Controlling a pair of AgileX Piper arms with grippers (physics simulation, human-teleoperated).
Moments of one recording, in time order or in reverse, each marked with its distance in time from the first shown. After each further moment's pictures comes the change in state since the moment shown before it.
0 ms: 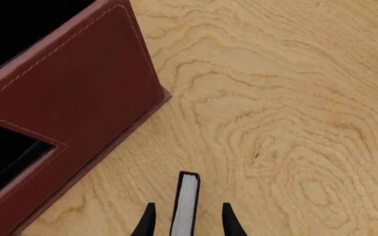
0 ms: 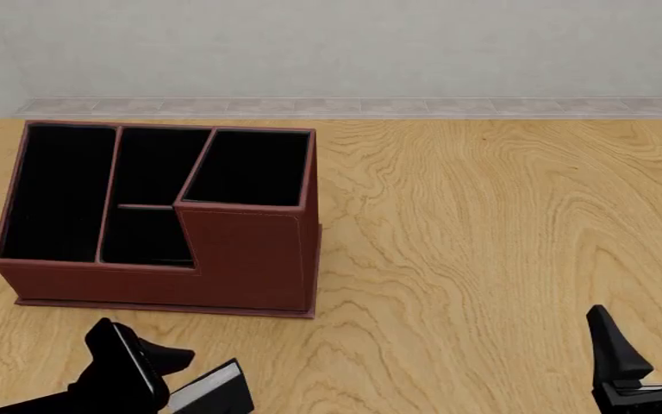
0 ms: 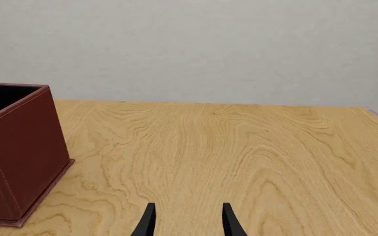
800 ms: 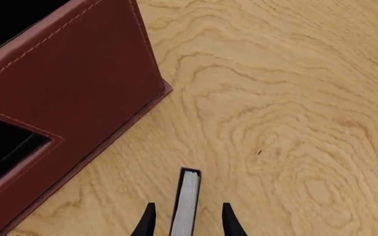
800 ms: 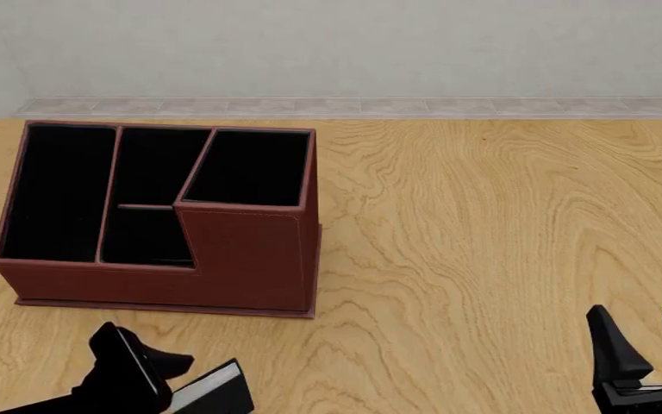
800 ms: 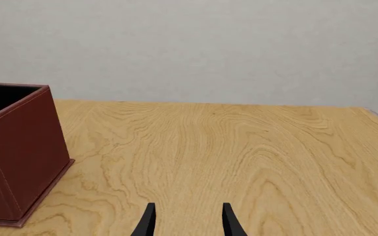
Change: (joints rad) left arm 0.008 0.023 0.022 -0.020 -0.014; right arm 0.000 0.000 0.000 0.000 0.001
